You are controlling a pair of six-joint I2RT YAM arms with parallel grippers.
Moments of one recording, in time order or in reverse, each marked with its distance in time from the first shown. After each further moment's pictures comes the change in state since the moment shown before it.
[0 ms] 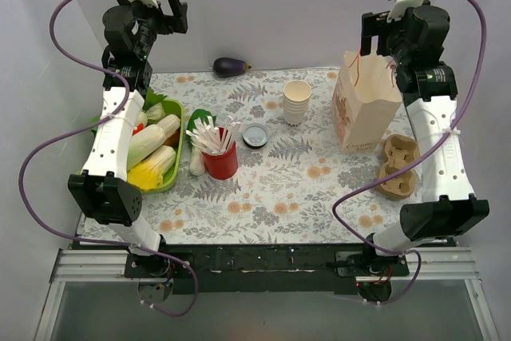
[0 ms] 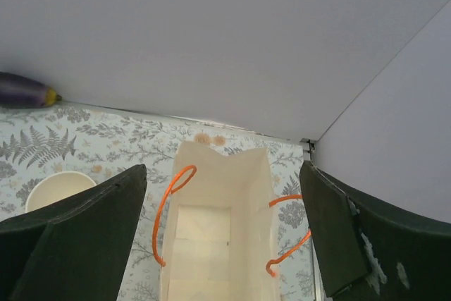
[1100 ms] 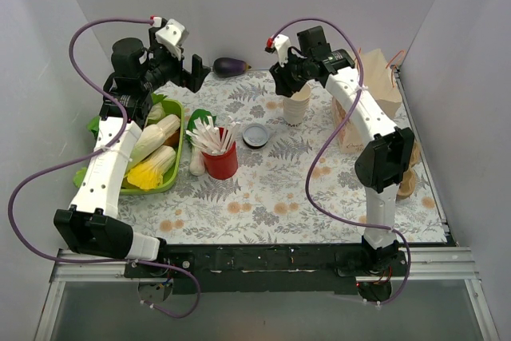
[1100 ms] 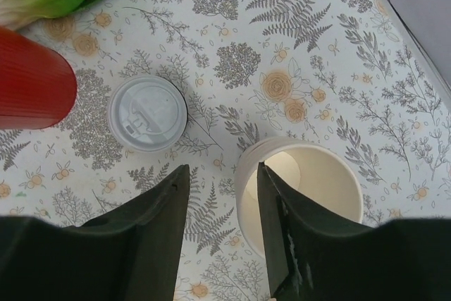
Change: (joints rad) left arm -0.051 -0.260 -0.303 -0.293 0.351 0.242; right arm 0.340 0.549 0.320 -0.391 -0.391 -0.243
